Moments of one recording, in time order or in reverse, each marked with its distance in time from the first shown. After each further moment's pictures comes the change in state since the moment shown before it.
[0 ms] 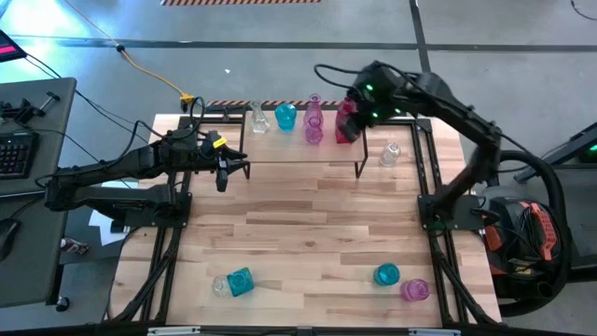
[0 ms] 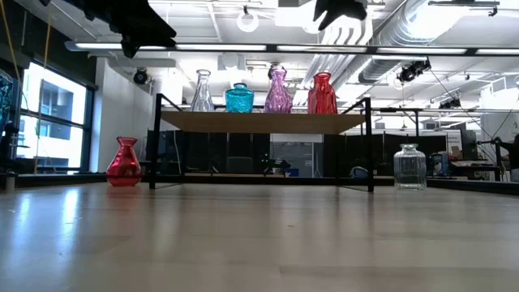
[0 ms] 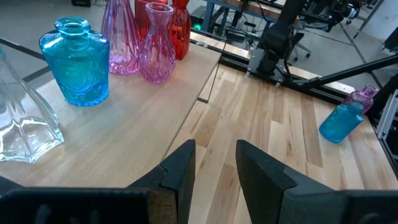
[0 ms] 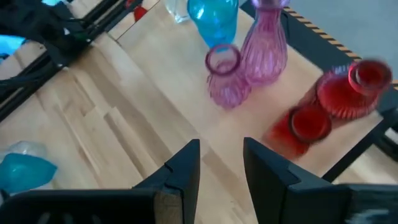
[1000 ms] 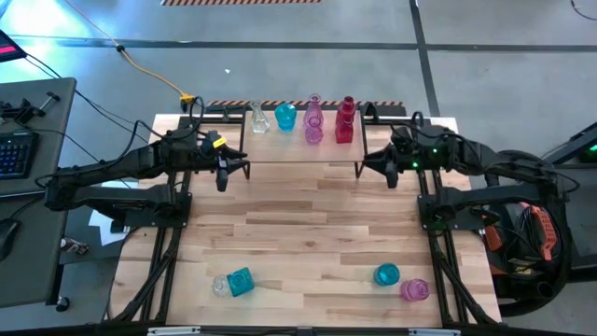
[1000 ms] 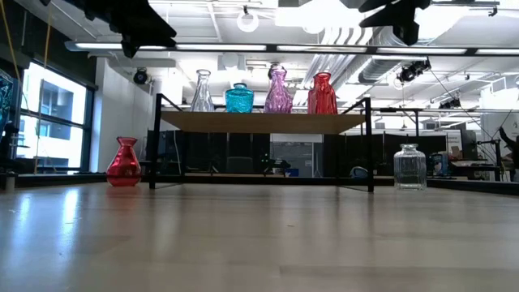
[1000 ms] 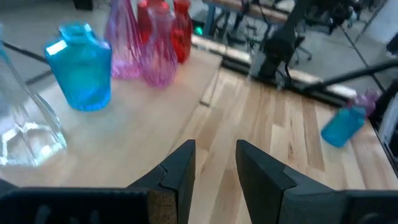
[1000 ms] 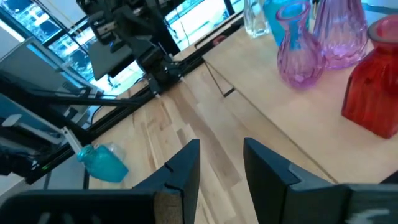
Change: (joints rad) left arm 0.000 0.001 0.000 0.015 -0.012 0.000; right arm 0.190 -0.787 -1.095 0.817 -0.027 0.131
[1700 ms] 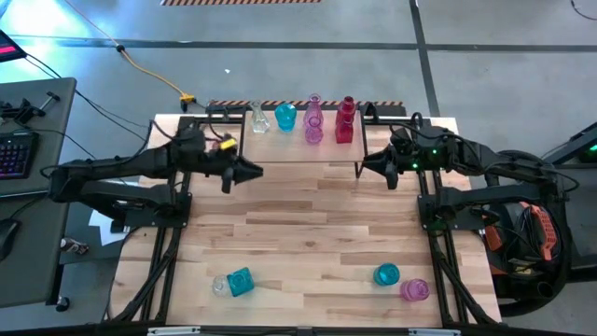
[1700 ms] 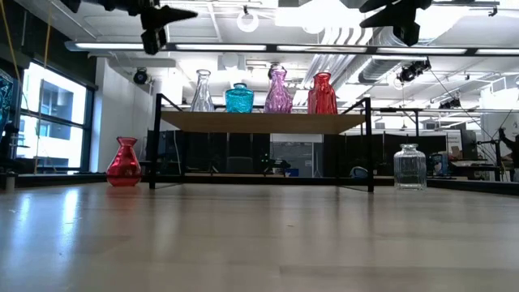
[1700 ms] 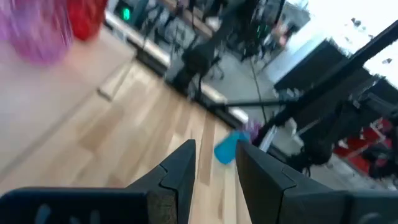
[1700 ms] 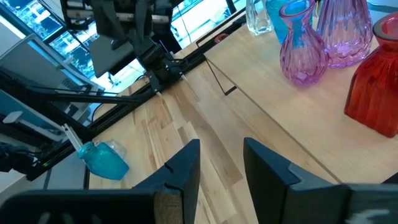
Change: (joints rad) left arm -0.060 0.139 0.001 0.252 0.257 -0.403; right arm 0.010 0.001 -0.002 -0.001 0.001 -0.003
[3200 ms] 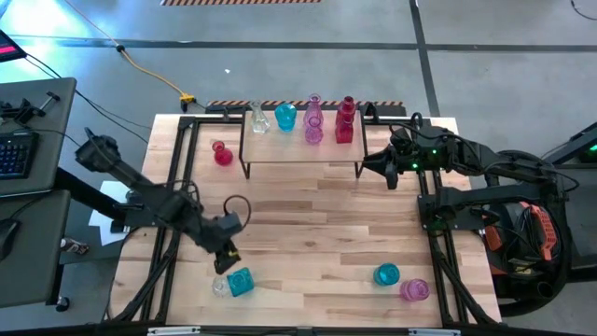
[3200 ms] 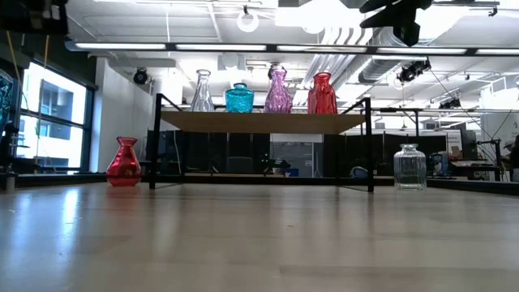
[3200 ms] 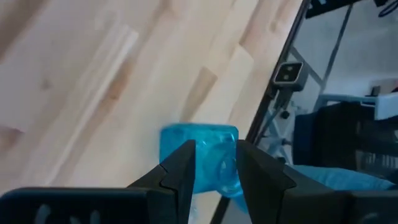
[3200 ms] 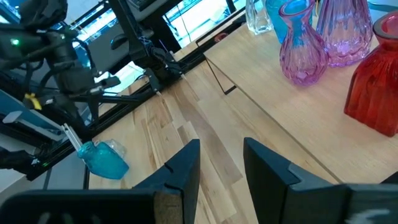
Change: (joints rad) left arm -0.798 0.341 0.255 -0.610 -0.287 -0.569; right arm 0.000 0.000 0.000 -0.002 0.000 0.001
